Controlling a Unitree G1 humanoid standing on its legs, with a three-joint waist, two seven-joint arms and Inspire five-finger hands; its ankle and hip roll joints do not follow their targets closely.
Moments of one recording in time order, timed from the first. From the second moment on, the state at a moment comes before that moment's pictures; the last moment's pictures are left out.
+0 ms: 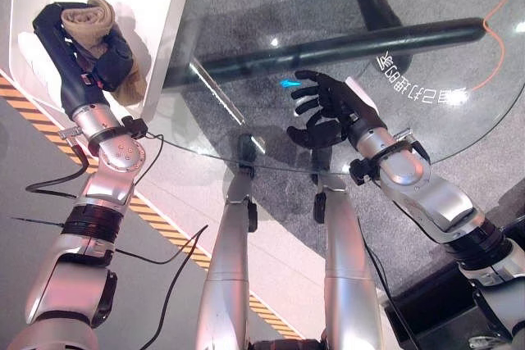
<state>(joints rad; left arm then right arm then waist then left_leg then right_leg) -0.75 0.73 -0.22 0.54 -0.06 -0.19 0.86 -0.68 -0.75 0.50 -0.16 0.47 0.36 -0.18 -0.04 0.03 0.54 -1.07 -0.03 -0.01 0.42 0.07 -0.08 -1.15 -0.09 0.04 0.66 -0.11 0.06</state>
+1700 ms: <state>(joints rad) -0.99 0.80 -0.30 0.75 -0.27 -0.09 0.64 -0.71 -0.71 0.53 -0.09 0.50 0.32 -0.12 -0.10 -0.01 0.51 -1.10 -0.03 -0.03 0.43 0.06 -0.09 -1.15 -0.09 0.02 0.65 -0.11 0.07</state>
